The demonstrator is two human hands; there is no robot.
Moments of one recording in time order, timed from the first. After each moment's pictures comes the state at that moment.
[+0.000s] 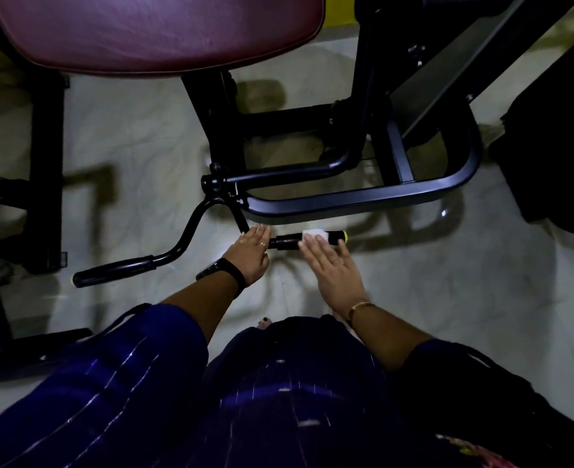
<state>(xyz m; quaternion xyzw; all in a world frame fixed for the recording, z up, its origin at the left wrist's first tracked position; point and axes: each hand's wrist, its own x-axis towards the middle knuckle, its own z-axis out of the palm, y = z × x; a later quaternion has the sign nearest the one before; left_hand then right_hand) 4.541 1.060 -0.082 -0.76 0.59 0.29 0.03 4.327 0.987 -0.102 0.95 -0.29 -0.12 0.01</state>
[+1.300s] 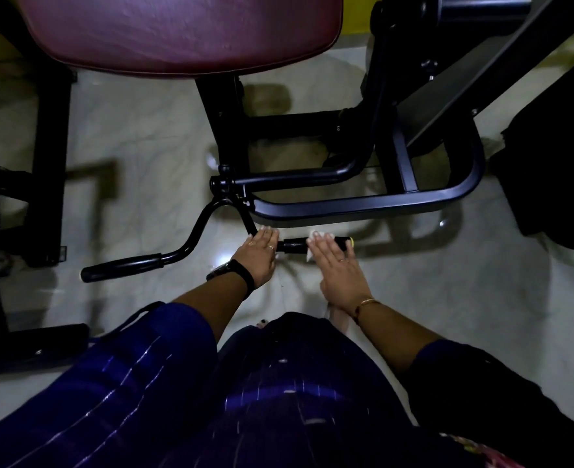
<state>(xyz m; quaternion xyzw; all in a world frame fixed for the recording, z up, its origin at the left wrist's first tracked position) 4.542 1.059 -0.088 -0.75 0.60 0.29 0.06 4.341 0.977 -0.092 0.93 -0.31 -0.15 -0.09</state>
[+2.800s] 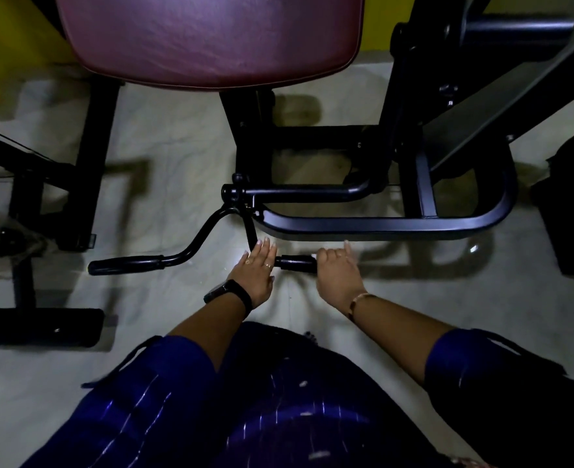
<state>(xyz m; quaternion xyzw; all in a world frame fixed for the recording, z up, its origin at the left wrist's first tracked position) 4.519 1.060 -0.085 -0.80 0.53 0.28 0.10 4.367 0.934 -0.080 0.94 -0.28 -0.20 -0.06</state>
